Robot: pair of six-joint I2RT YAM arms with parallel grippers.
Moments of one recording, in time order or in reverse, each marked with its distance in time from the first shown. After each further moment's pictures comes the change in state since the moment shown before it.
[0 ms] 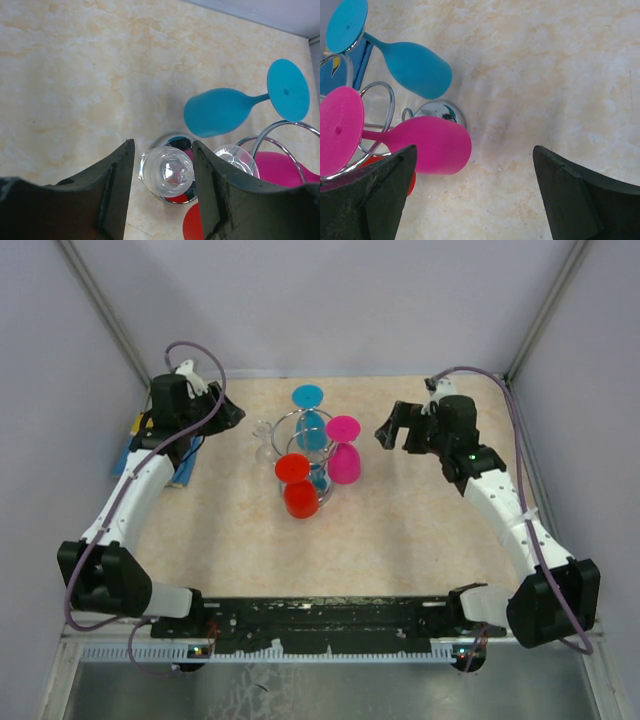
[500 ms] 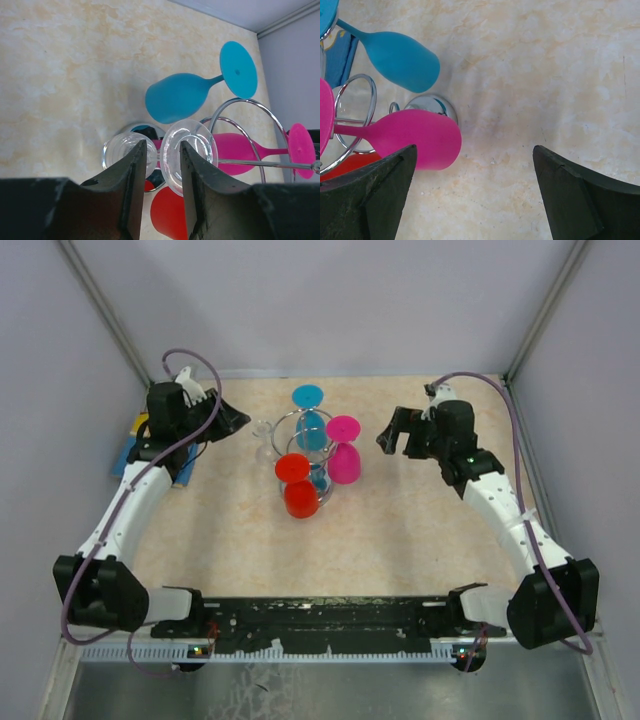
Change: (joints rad) left arm 0.000 -0.069 -0.089 0.071 0.154 -0.116; right arm 0.000 -0.012 -0.038 -0.002 0.027 -0.001
